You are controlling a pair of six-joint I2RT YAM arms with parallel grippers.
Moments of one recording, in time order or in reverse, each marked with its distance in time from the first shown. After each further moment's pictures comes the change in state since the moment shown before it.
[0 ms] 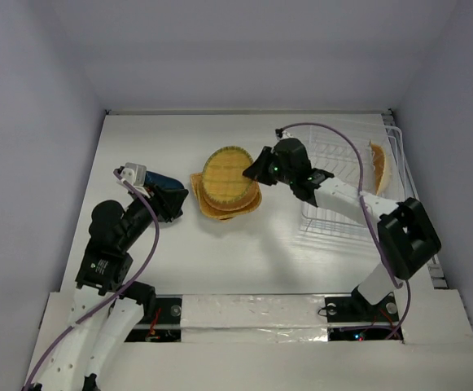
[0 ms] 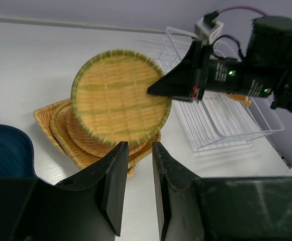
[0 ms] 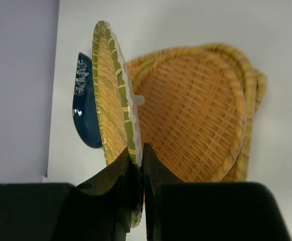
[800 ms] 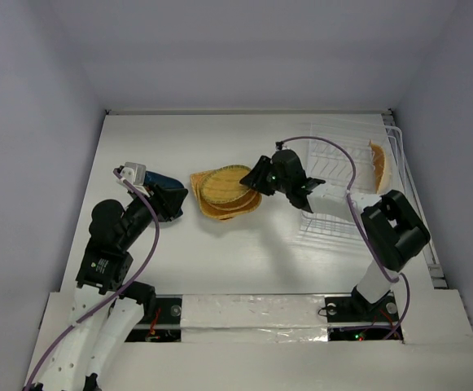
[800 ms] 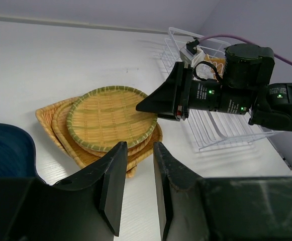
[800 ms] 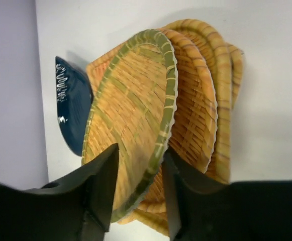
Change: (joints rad) left arm 0.011 0.007 0.000 0.000 0.002 0.000; right arm 0.019 0.112 -0.102 0.141 -0.014 0.138
